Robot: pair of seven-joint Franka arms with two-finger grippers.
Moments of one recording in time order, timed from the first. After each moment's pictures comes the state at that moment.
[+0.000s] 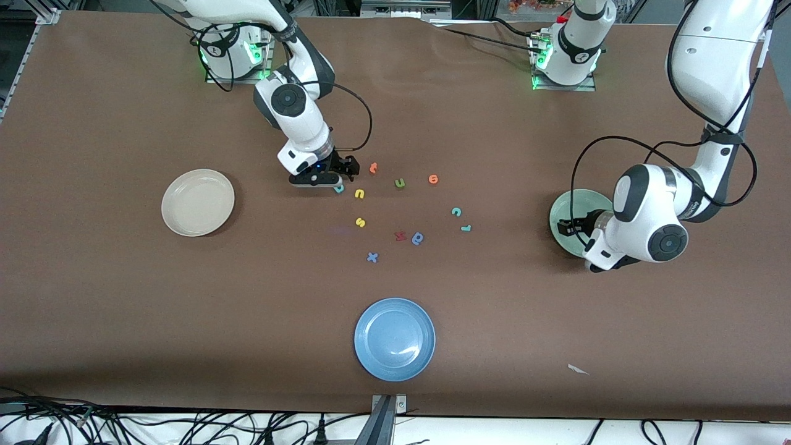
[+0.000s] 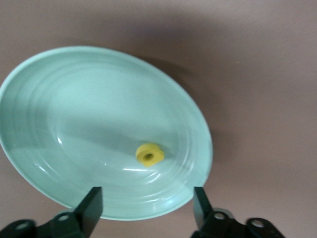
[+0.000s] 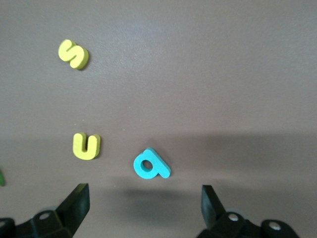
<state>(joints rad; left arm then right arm) 0.07 0.57 -0.15 -1.76 0.00 1.90 -0.36 0.51 0.38 0.17 -2.30 -0.01 2.77 0.71</state>
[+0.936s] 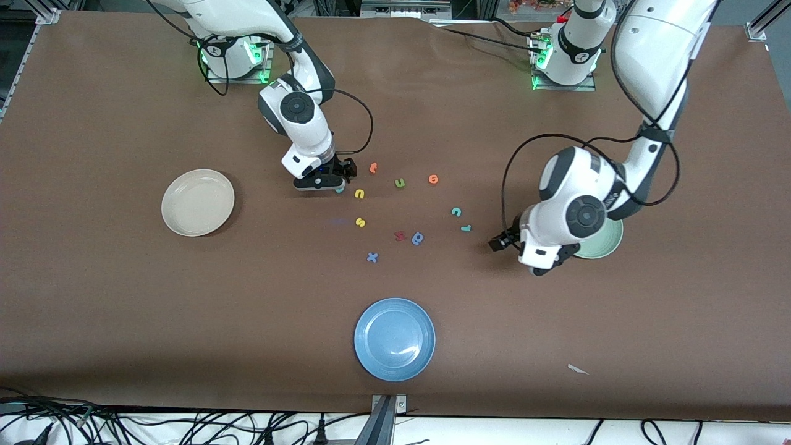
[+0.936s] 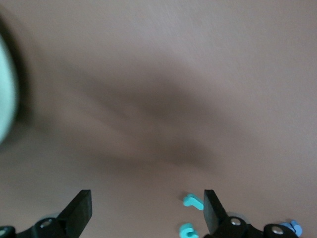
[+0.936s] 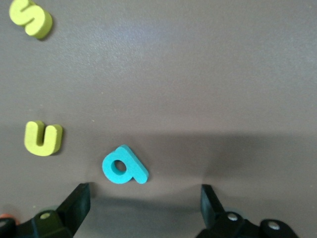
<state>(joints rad) -0.13 0.60 -0.26 -1.73 -0.05 2.16 -0.93 0.62 0.44 0.07 -2.30 -0.09 2.78 0.72</state>
